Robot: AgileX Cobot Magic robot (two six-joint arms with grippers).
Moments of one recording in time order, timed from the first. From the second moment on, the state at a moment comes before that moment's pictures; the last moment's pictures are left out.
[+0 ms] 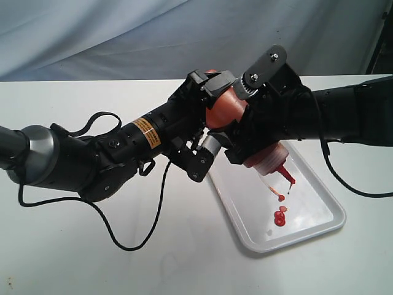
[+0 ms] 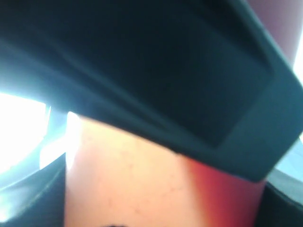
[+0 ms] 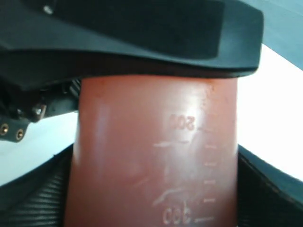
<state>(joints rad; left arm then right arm) -0.61 2.00 -0.93 0.25 -0.99 1.73 0.38 1.64 -0.89 1.64 0.36 -2.02</state>
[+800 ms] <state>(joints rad) -0.62 2.00 -0.93 0.19 -0.98 1.71 0.38 1.61 -0.89 1.67 0.32 -2.06</state>
